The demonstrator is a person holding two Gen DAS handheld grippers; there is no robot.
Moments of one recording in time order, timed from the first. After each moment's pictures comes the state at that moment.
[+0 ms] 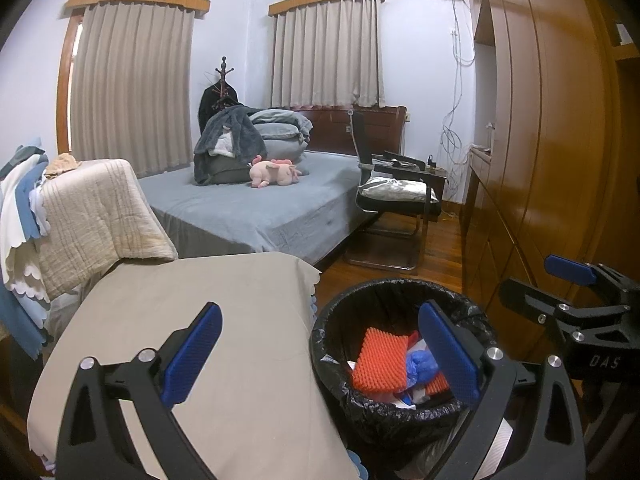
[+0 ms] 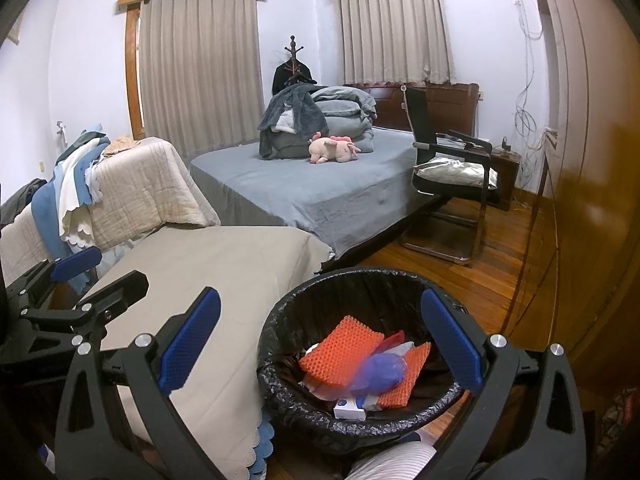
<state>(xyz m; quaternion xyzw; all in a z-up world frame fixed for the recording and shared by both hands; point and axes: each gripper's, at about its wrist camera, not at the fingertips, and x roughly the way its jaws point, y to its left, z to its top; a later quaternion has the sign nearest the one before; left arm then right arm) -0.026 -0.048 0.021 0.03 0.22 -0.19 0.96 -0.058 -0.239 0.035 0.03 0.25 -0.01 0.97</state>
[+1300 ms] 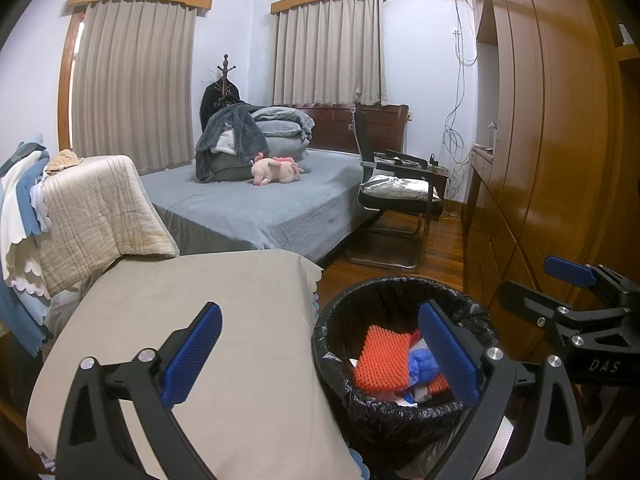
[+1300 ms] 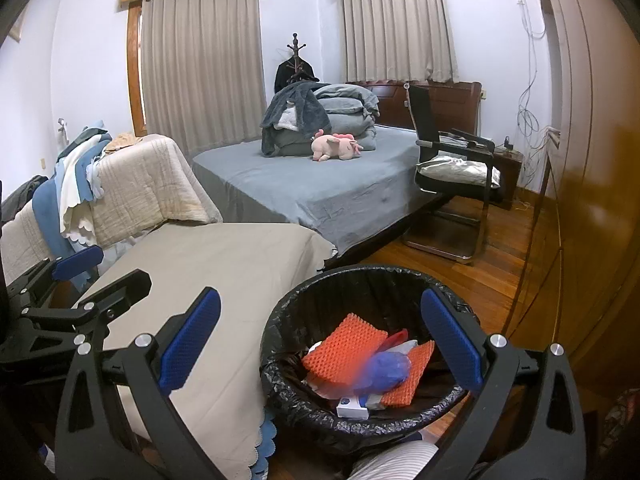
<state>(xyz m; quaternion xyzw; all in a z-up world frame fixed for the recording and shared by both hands) -0.024 -0.045 0.024 0.03 0.22 -0.19 0.96 -0.057 -0.234 0.031 0.03 0.25 0.00 0.97</state>
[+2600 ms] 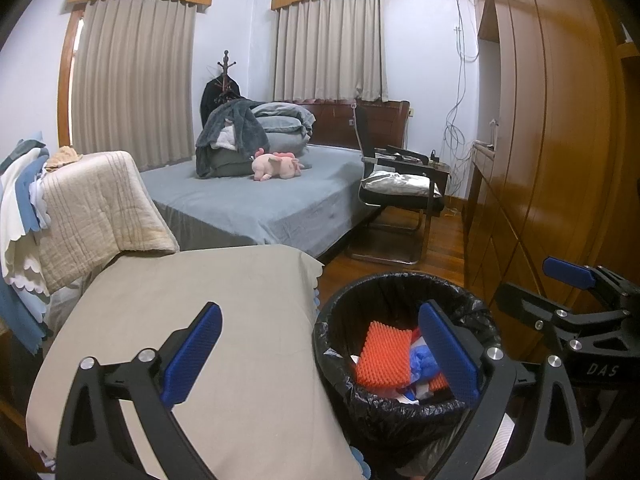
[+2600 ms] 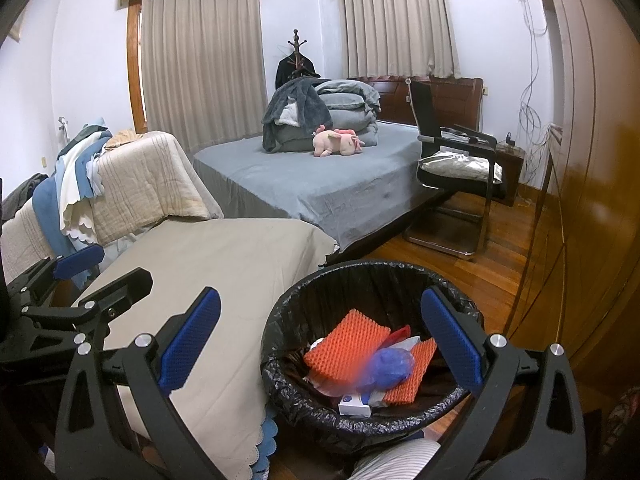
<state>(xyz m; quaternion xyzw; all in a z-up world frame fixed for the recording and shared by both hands) -0.026 -0.044 0.022 0.03 0.23 -0.19 0.96 -0.057 -0.235 0.031 0.03 0.25 0.00 0.97</state>
